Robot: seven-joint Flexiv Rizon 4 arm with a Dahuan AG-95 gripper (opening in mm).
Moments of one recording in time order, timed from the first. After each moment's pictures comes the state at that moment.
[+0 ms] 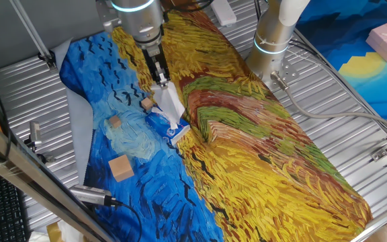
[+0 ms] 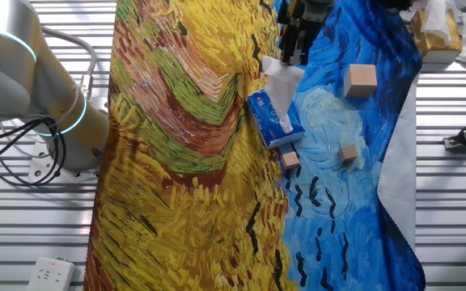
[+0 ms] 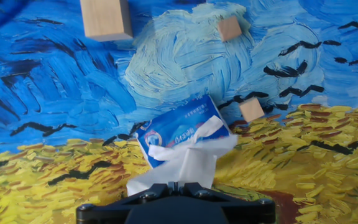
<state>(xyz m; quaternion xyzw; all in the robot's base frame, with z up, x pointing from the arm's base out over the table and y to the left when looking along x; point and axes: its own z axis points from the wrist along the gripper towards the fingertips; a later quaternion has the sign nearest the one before) 0.462 0.066 0.231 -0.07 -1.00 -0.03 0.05</state>
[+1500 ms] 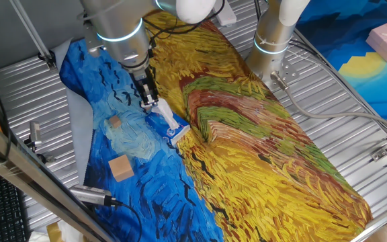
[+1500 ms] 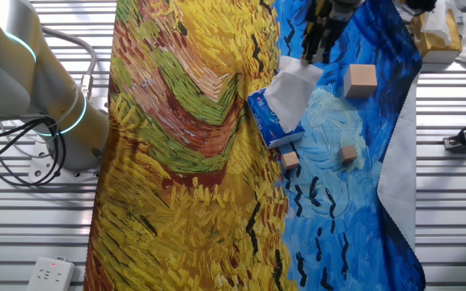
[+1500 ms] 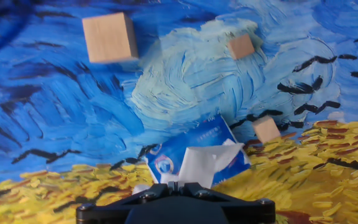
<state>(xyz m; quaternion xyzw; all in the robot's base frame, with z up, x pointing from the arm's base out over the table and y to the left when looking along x) 0.491 0.076 0.214 -0.08 -0.99 -0.03 0.06</state>
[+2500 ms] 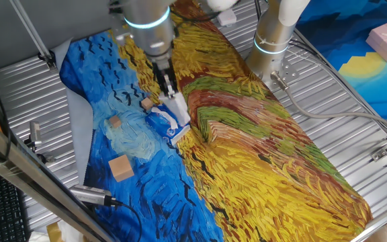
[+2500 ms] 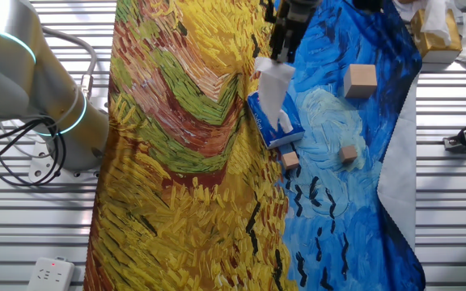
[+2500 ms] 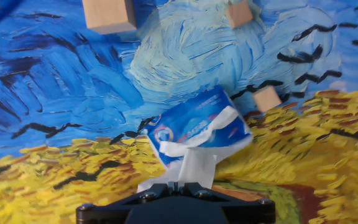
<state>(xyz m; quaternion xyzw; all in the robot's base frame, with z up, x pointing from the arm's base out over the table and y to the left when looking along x) 0.447 0.101 0.206 -0.10 -0.99 -0.03 0.04</state>
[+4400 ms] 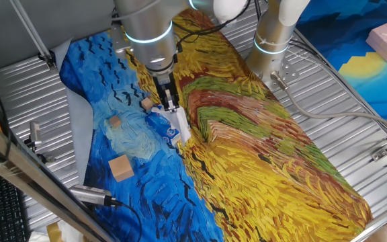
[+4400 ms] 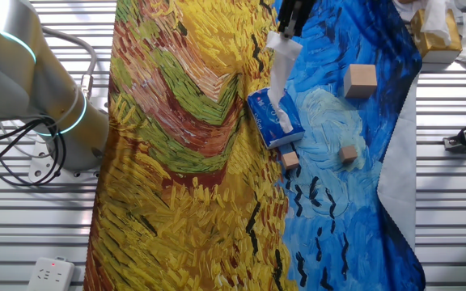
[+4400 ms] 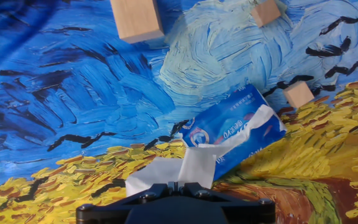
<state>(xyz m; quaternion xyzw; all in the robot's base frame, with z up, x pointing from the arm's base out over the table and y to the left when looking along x) 0.464 0.134 0.218 -0.13 -0.99 -0.04 0.05</state>
